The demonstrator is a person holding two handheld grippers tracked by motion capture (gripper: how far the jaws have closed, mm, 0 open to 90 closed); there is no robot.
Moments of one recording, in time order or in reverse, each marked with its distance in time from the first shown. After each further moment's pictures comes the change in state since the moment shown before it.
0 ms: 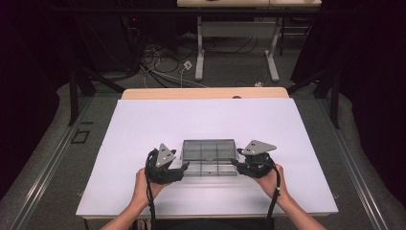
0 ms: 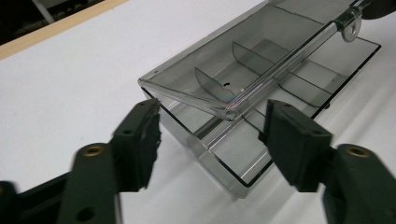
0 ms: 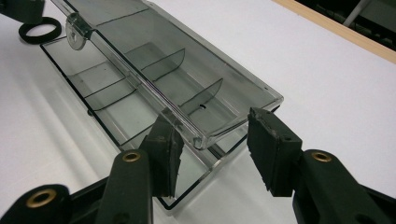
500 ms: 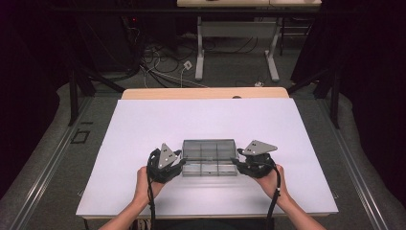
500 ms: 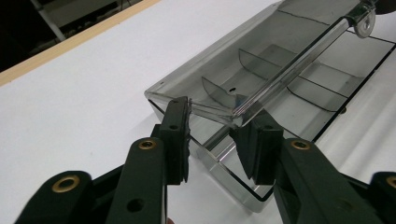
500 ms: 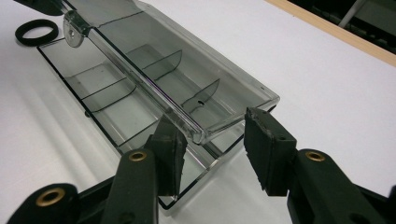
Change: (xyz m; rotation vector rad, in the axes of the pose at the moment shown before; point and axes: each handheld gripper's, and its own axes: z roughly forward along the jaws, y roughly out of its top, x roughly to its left) left arm 0.001 -0.002 0.006 -0.041 0.029 0.042; right arm 0.000 0.000 -0.002 -0.001 -0.011 0.000
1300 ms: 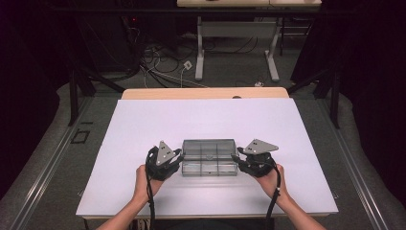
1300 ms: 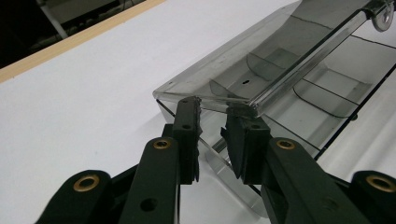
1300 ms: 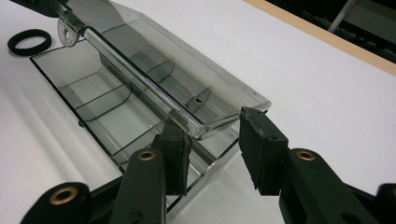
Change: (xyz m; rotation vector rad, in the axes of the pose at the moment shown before) left arm 0.008 0.002 0.001 0.008 0.003 -0.014; right arm 0.000 0.002 -0.001 -0.023 -0.028 0.022
